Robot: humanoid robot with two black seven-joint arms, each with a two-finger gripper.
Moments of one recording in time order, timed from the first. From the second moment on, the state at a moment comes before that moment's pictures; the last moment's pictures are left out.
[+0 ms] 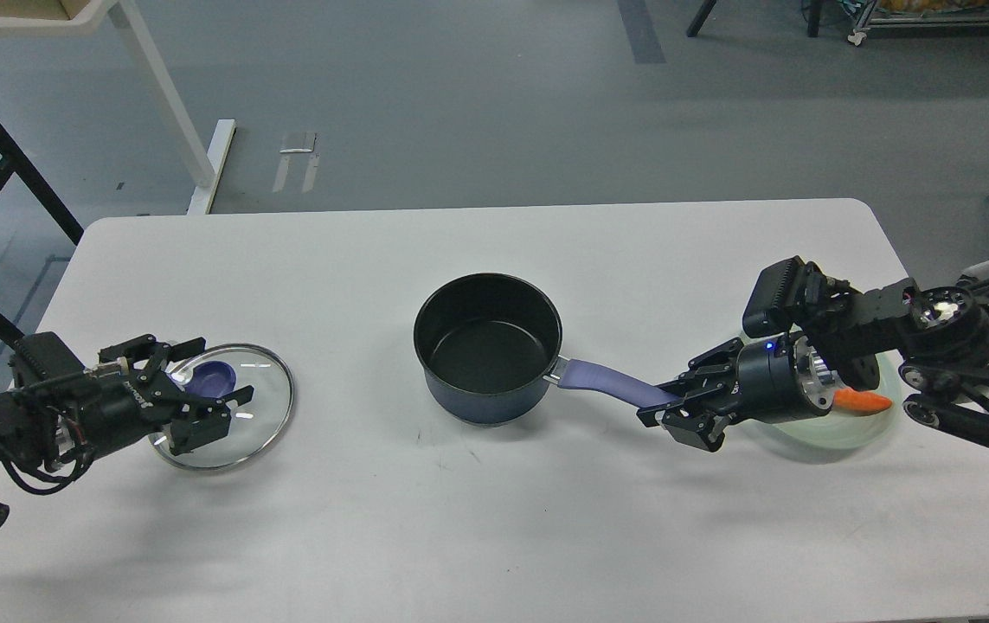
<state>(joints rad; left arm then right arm) -0.64 0.82 -0.07 -0.97 1.79 0.49 -0.49 1.12 -0.73 -0.13 1.36 -1.82 0.24 0.49</state>
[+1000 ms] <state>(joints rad) -0.87 0.71 -0.19 -0.99 0.05 -0.20 -0.49 1.25 -0.83 -0.11 1.37 -1.46 0.24 0.49</state>
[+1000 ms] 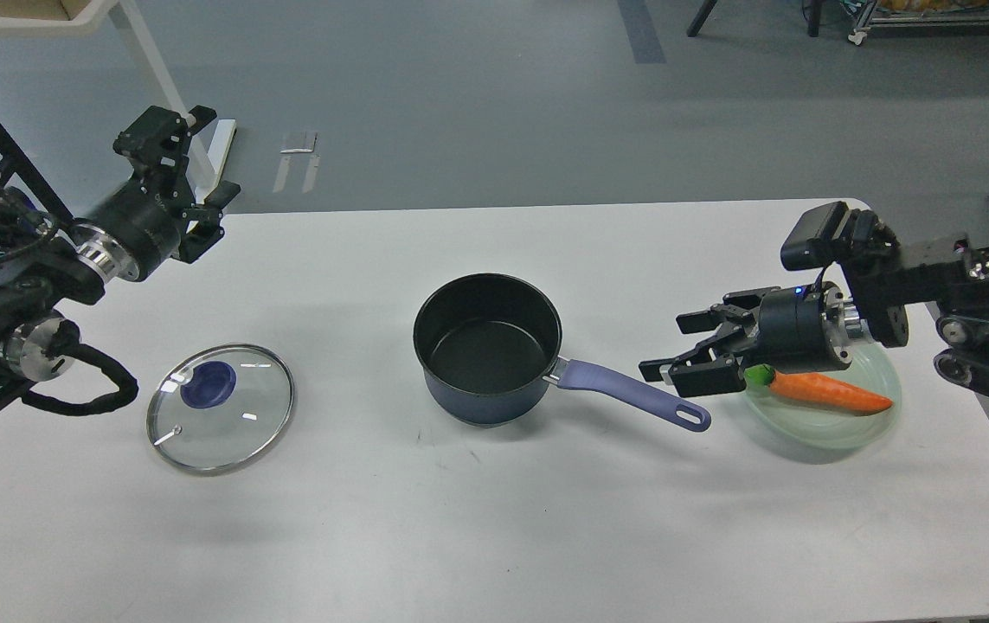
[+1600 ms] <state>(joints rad) -0.74 0.64 -0.32 -0.95 -0.02 -0.26 -0.49 1.01 -0.80 0.07 1.20 -0.11 0.06 0.49</state>
